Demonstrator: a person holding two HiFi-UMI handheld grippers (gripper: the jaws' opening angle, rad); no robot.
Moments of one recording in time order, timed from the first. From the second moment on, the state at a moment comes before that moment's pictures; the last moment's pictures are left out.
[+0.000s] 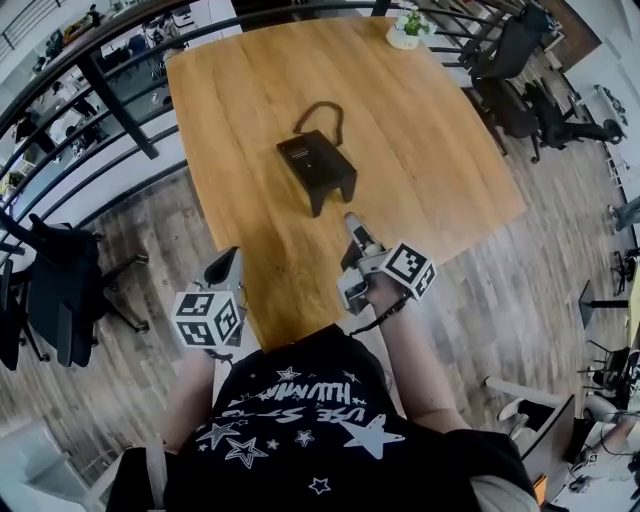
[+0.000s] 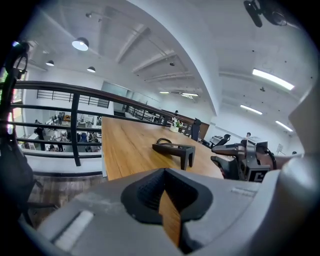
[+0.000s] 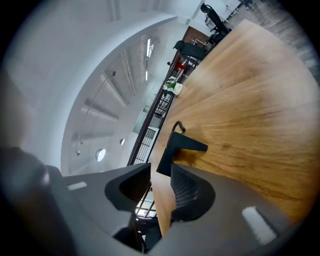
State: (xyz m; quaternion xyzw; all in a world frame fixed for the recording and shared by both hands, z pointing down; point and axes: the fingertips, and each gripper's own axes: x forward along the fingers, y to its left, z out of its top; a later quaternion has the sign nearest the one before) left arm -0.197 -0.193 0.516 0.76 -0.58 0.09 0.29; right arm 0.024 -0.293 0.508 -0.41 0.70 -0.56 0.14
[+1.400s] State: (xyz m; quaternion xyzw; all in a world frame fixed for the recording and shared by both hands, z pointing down) left arm -0.187 -0.225 0.550 0.71 -0.60 0.12 0.34; right arm -0.035 -0.409 0.565 -0.41 0.63 -0.64 0.15
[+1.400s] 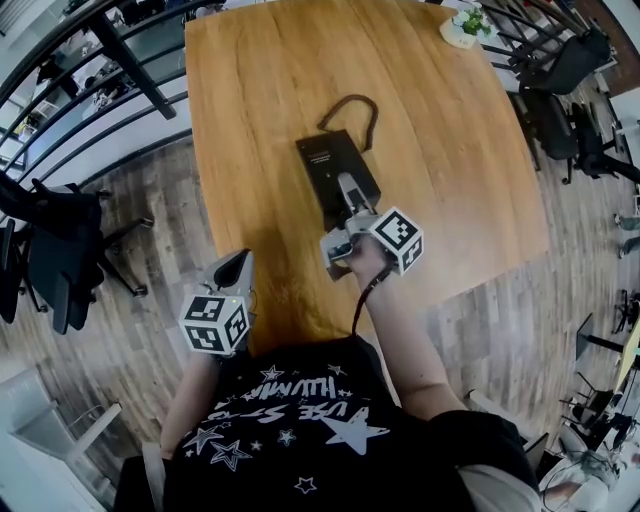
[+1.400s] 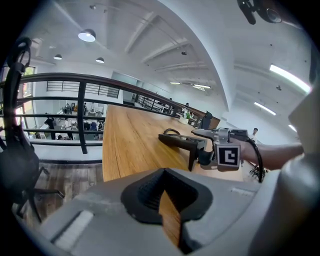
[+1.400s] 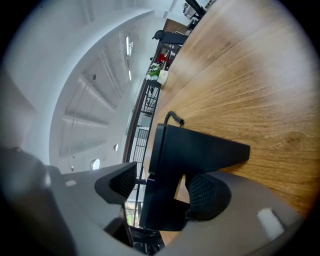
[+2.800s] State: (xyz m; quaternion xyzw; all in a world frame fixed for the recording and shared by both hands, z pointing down) left arm -0.203 -0.222 0.534 0.71 -0.61 0.10 0.32; right arm -0.039 -0.391 0.542 -0.39 0.66 -0.63 0.14
